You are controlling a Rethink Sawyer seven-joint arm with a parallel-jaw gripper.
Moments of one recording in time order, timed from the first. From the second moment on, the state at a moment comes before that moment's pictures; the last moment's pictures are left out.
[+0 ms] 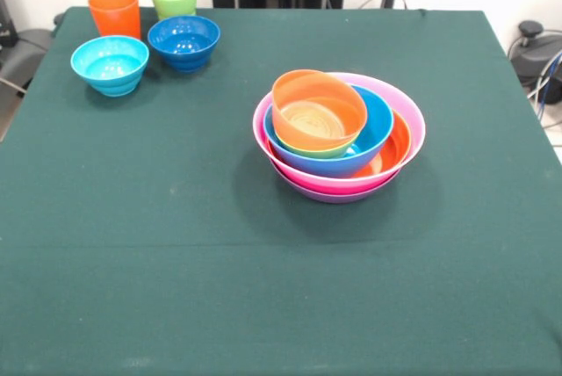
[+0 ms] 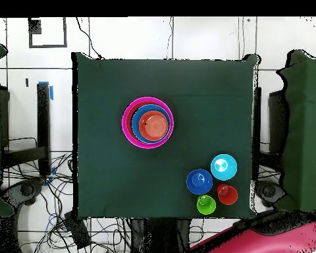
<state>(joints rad) -0.89 -0.16 -0.41 1.93 -1.34 -0.52 2.24</state>
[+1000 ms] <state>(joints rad) -0.89 -0.11 -0.32 1.85 -1.38 -0.52 2.24</state>
